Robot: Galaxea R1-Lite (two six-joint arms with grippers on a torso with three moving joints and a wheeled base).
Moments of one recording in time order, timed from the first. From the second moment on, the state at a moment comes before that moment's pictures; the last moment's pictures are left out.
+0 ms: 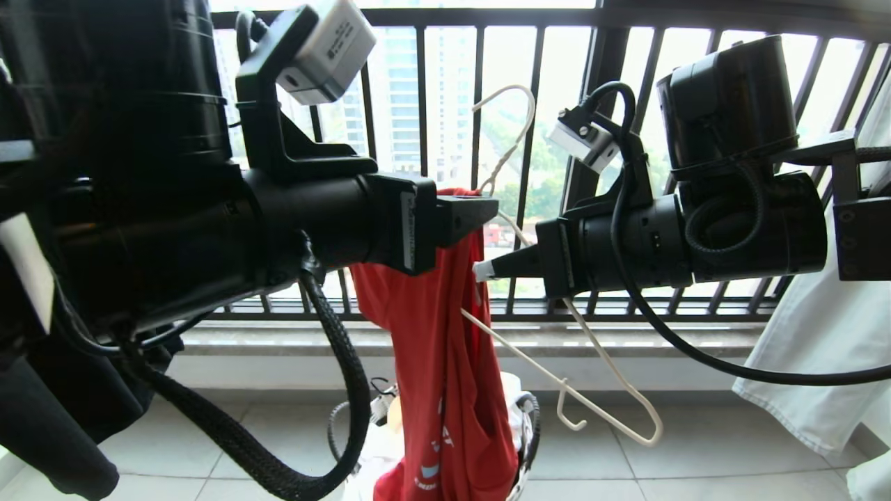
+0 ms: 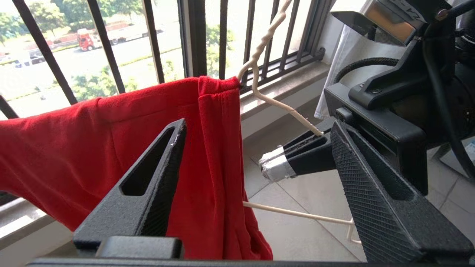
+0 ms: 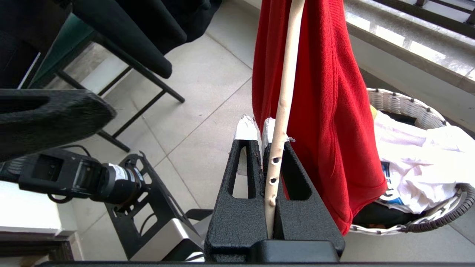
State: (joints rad) left arm -0.82 1.45 -1.20 -0.21 0.06 -0.10; right arm 0.65 1.67 -1.42 0.14 0.37 0.27
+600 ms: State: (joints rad) left arm -0.51 1.36 -1.66 0.48 -0.20 -0.11; right arm 0.65 1.68 -1.37 -0.13 0.56 0.30
